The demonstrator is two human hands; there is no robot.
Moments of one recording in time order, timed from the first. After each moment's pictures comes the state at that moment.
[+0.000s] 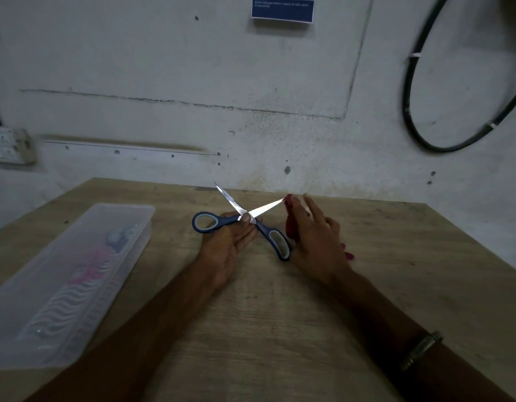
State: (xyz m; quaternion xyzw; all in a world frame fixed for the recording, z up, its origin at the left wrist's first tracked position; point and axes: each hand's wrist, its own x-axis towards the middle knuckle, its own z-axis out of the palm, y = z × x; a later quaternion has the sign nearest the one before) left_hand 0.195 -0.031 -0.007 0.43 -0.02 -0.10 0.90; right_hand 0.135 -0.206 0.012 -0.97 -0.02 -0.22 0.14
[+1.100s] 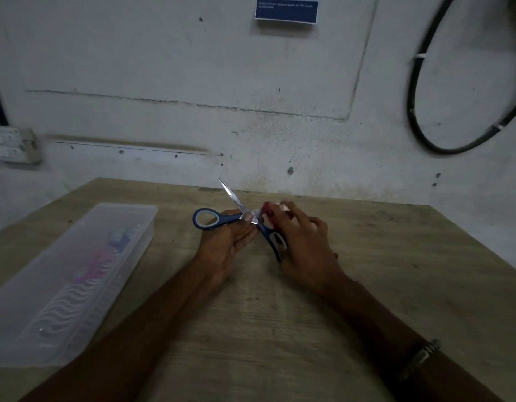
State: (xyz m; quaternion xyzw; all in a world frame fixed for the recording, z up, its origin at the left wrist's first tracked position) left_hand 0.193 -0.026 -0.005 0.46 -0.07 -0.08 0.88; right_hand 0.136 -0.192 0.006 -0.96 -0.09 -0.22 0.12
